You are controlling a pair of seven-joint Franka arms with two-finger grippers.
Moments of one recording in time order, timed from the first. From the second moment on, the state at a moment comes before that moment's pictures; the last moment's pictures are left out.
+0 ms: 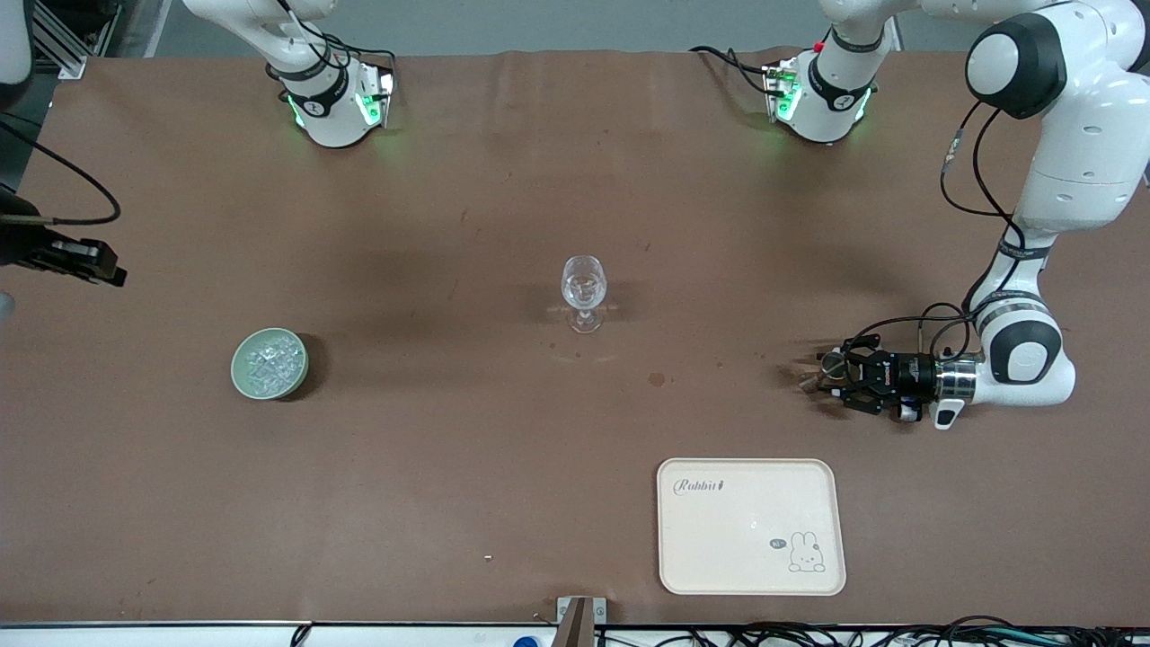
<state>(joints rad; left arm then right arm) 0.31 0.91 -0.10 -1.58 -1.01 1.65 -0.61 0.01 0.10 -0.06 -1.46 0.00 1.50 0.07</state>
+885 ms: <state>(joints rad) 0.31 0.92 -0.10 -1.58 -1.01 1.65 -0.61 0.01 0.01 -0.06 -1.47 0.00 1.43 0.07</state>
